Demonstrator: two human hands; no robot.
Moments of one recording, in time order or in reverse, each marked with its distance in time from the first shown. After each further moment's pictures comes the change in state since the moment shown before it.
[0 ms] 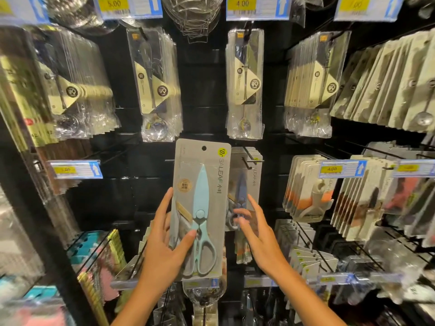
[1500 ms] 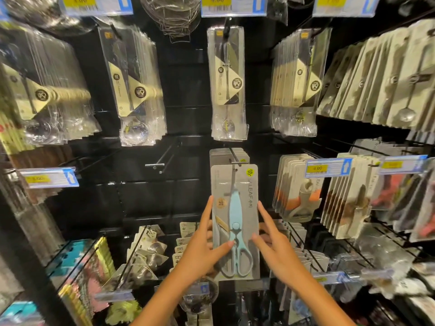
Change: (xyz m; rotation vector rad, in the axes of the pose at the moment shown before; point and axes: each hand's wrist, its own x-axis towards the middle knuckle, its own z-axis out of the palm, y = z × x) left_hand 0.030 -0.044 0.086 0.014 -0.430 -0.162; right_hand -0.018 0.016 -0.059 -0.232 -0.053 0.078
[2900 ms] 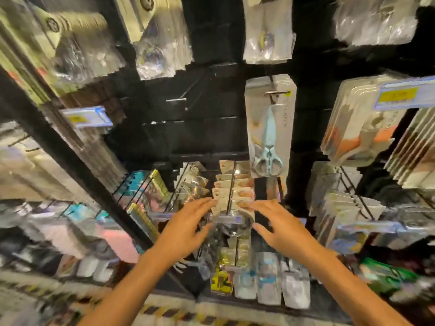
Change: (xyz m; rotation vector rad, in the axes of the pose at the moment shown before) left_hand -0.109 -0.047 -0.064 0.942 -0.074 -0.104; right_hand -0.028 0.025 0.059 -0.396 -0.437 -0.040
